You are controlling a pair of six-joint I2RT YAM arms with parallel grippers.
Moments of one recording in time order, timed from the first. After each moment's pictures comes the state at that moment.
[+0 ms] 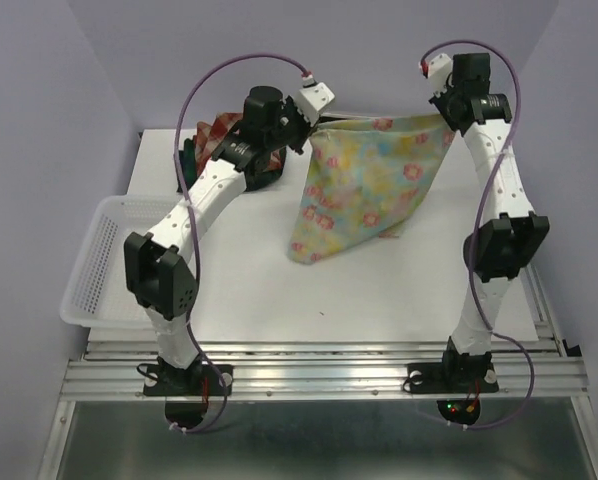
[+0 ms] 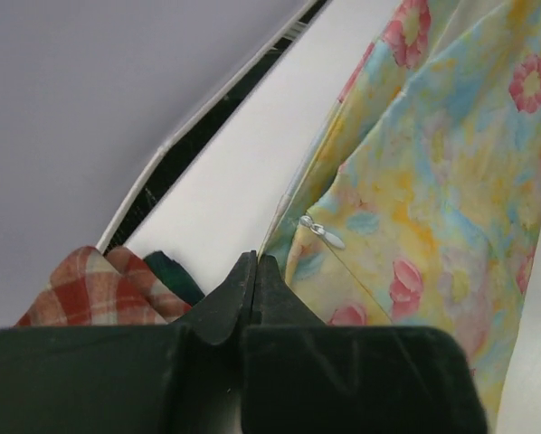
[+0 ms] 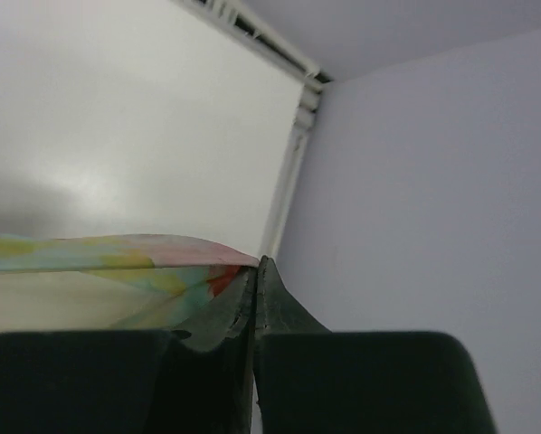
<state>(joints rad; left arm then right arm) -0.53 1.68 1.68 -0.28 0.26 0.37 0.05 1.89 2.09 -0.89 0.26 -0.66</state>
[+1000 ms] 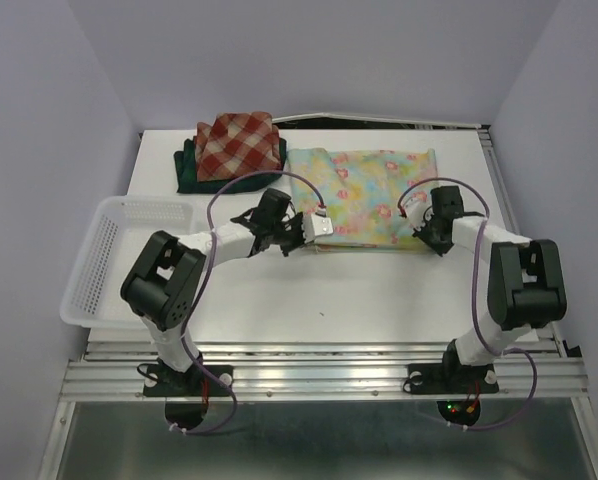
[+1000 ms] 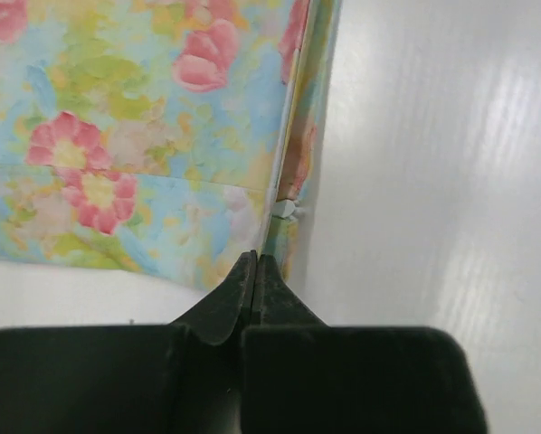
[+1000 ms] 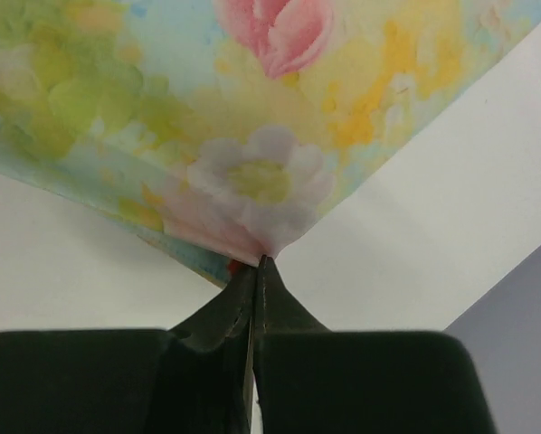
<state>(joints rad) -0.56 1.74 1.01 -0.04 0.46 0.73 0.04 1.66 0.93 -0.37 0.14 -0.80</state>
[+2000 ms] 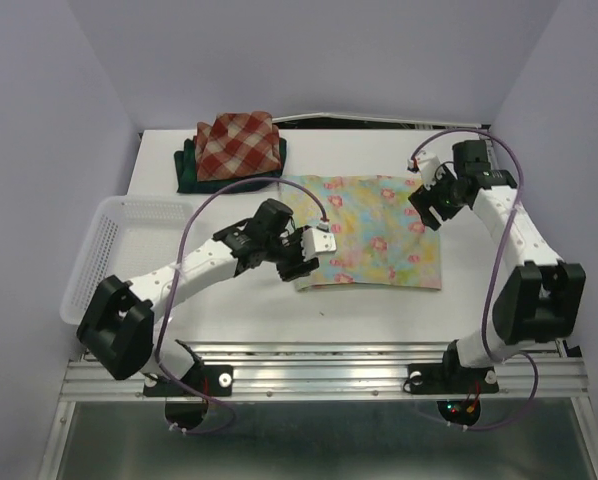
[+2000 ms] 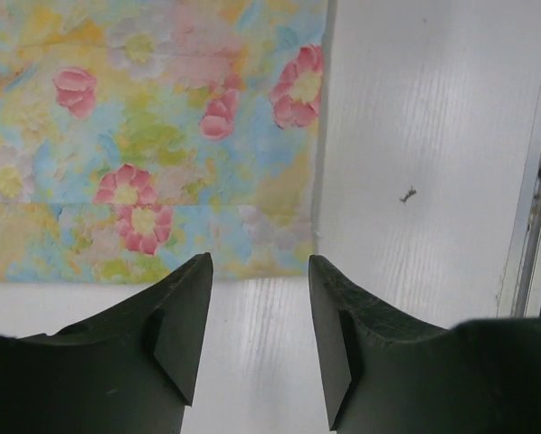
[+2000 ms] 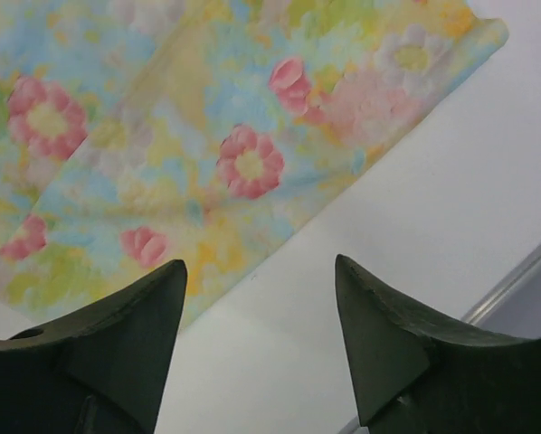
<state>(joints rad) -0.72 1.36 0.93 -0.40 0.44 0.62 0.01 1.48 1.31 -0.83 -0.22 -0.71</state>
